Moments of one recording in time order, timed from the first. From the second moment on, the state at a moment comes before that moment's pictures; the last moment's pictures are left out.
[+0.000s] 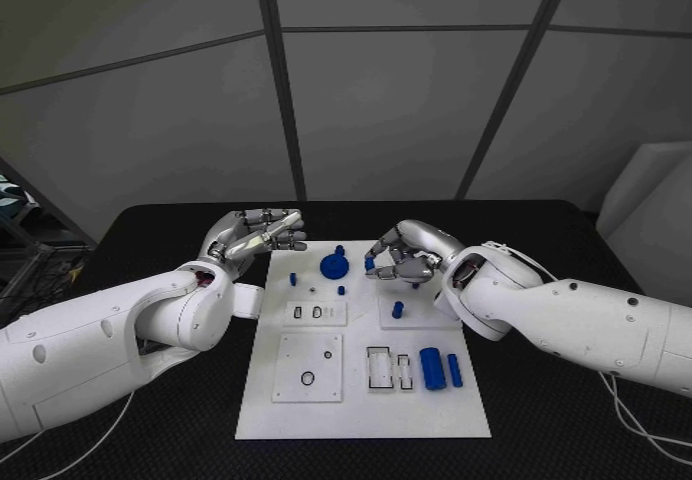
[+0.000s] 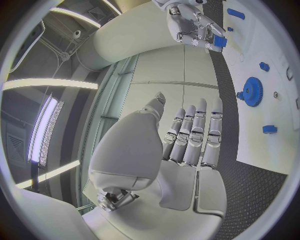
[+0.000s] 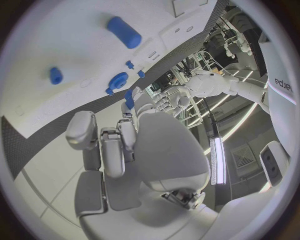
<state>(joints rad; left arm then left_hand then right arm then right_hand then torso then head) 1.10 -0.90 0.07 1.58 -0.06 -0.41 0.42 1.40 -0.07 0.17 0.12 0.06 0.88 0.22 0.10 0.07 0.97 0.19 0.11 0.07 1.05 0.14 0.12 0.18 0.13 0.82 0.24 0.45 0.19 1.16 -0.69 0.01 1.49 -1.30 -0.42 -0.04 1.47 0.03 0.02 0.10 0.27 1.11 0.12 0.12 0.07 1.38 0.05 1.33 1.31 1.47 -0.04 1.55 1.31 0.11 1.30 0.07 1.30 1.09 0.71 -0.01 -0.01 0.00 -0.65</state>
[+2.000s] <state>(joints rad) 1.10 -0.90 0.07 1.58 -0.06 -0.41 0.42 1.40 -0.07 0.17 0.12 0.06 0.88 0.22 0.10 0.07 0.97 0.19 0.11 0.07 1.05 0.14 0.12 0.18 0.13 0.82 0.24 0.45 0.19 1.12 -0.50 -0.06 1.44 -1.56 -0.34 -0.23 1.44 0.01 0.03 0.11 0.26 1.12 0.11 0.12 0.07 1.39 0.04 1.32 1.30 1.47 -0.04 1.55 1.31 0.11 1.30 0.07 1.30 1.08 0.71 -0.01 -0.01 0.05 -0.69</state>
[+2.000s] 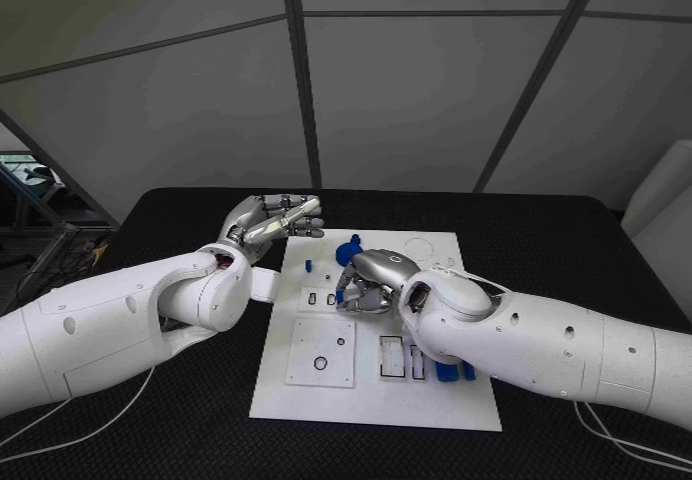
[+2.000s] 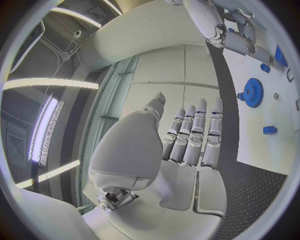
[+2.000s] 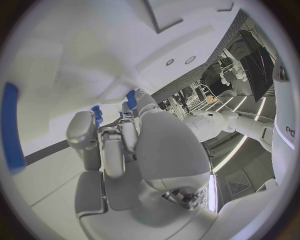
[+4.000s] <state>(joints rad) 1.10 -0.90 0.07 1.58 -0.06 -0.41 0.42 1.40 -0.07 0.16 0.12 0.06 0.88 0.22 0.10 0.07 0.97 0.19 0.11 0.07 1.05 0.14 0.12 0.18 0.13 0.81 0.25 0.45 0.19 1.12 -0.49 -0.06 1.43 -1.57 -0.33 -0.25 1.35 -0.09 -0.01 0.15 0.24 1.02 0.15 0.07 0.07 1.35 0.06 1.25 1.24 1.47 -0.02 1.55 1.31 0.11 1.28 0.09 1.28 1.04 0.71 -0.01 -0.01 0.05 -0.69</state>
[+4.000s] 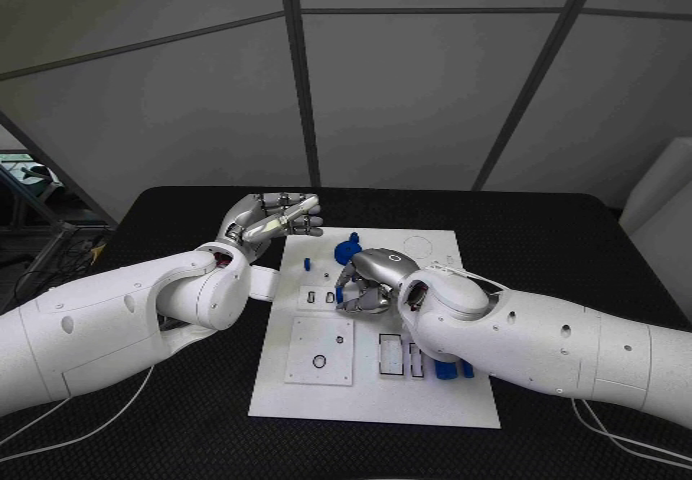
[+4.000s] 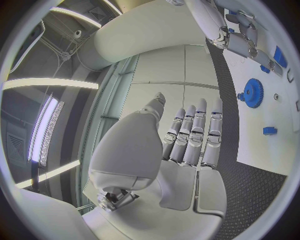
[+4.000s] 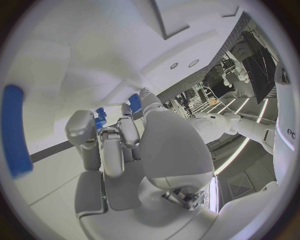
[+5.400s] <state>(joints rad) 1.11 -0.92 0.07 1.52 -0.34 -0.31 0.16 1.31 -0.06 0.14 0.17 0.06 1.07 0.12 0.17 0.12 1.30 0.05 0.35 0.26 1.46 -0.02 1.02 1.01 0.13 1.20 0.09 1.03 0.68 1.23 -0.80 0.02 1.55 -0.89 -0.29 0.15 1.48 -0.07 0.10 0.15 0.23 1.02 0.15 0.09 0.07 1.16 0.06 0.40 0.43 1.24 0.00 0.55 0.56 0.18 0.91 0.12 0.67 0.42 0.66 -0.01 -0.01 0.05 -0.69</state>
